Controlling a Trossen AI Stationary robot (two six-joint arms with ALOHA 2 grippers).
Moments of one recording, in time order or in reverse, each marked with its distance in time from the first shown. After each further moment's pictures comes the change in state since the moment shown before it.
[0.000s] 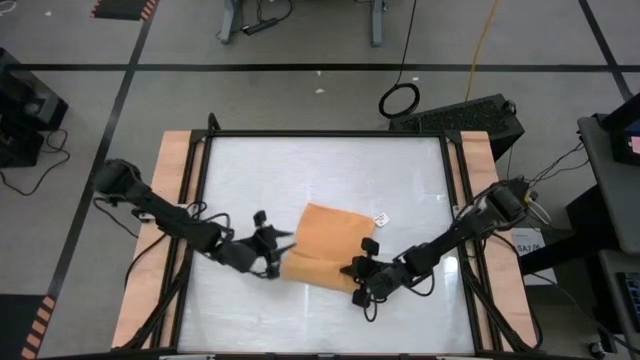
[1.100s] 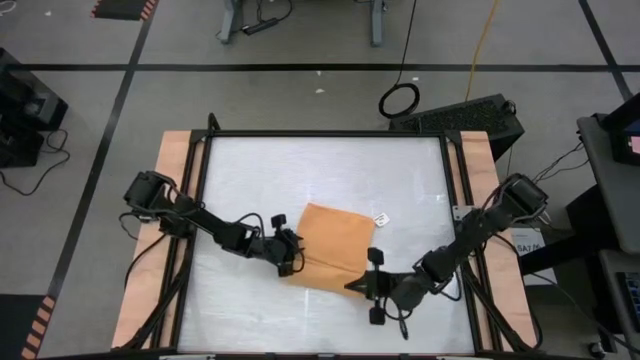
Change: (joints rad) left arm 0.177 0.346 -0.004 0.159 0.287 0.064; right arm 0.136 -0.153 0.004 0.086 0.061 -0.166
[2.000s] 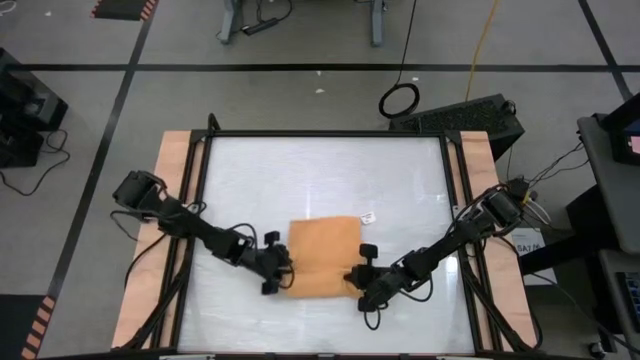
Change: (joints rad) left arm -0.126 -0.073 -0.001 -0.202 0.206 -0.168; right arm -0.098 0.222 0.001 -0.151 -0.129 0.053
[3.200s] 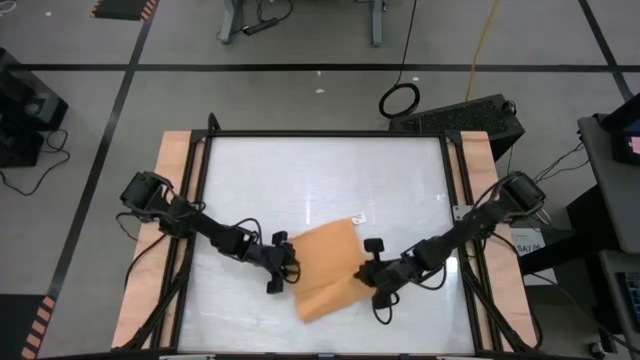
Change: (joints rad) left arm 0.063 0.063 0.003 0.102 0.128 0.036; right arm -0.025 -0.229 -0.006 -0.212 -0.129 -0.145
